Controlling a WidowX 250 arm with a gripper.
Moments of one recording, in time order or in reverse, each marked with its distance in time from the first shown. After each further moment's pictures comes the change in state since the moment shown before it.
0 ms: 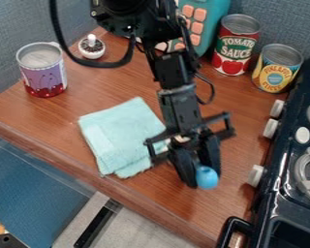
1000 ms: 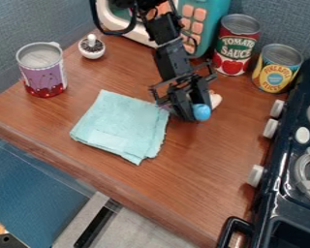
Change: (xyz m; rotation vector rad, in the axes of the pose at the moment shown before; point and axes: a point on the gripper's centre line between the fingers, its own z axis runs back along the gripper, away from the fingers) arm 0.090 -0.050 0.032 -0.083 0.067 0.116
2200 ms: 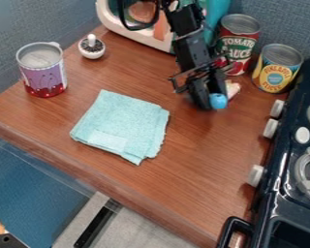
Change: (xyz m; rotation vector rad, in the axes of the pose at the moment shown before) arm 0.007 -0.030 0.000 0.013 -0.041 -0.034
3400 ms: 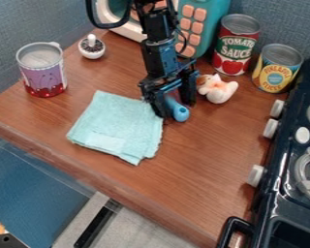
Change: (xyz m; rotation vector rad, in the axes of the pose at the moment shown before) arm 0.029 0.041 0.008 0.026 -0.251 0.145
